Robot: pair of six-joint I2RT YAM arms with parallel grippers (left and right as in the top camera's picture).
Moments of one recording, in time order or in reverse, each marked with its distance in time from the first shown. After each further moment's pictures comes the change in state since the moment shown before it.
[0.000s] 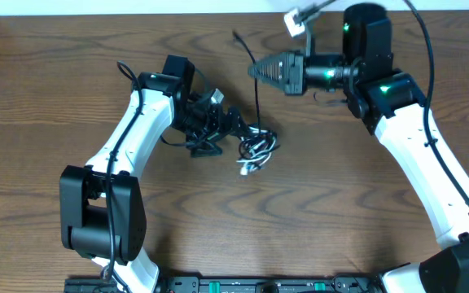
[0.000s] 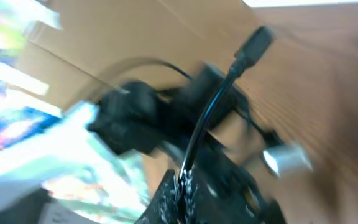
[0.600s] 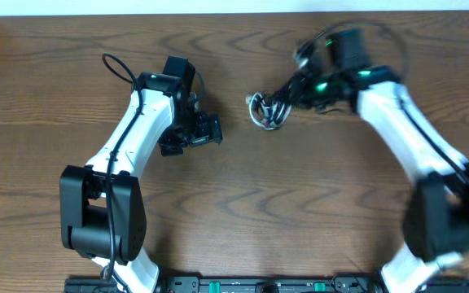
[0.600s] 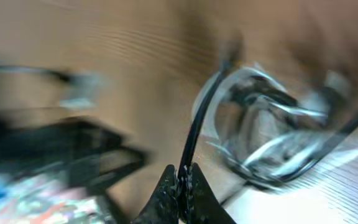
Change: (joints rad) left arm 0.000 0.000 0.000 -0.027 -0.588 -0.060; right arm -0.083 0.212 -0.012 -0.422 0.262 -0.191
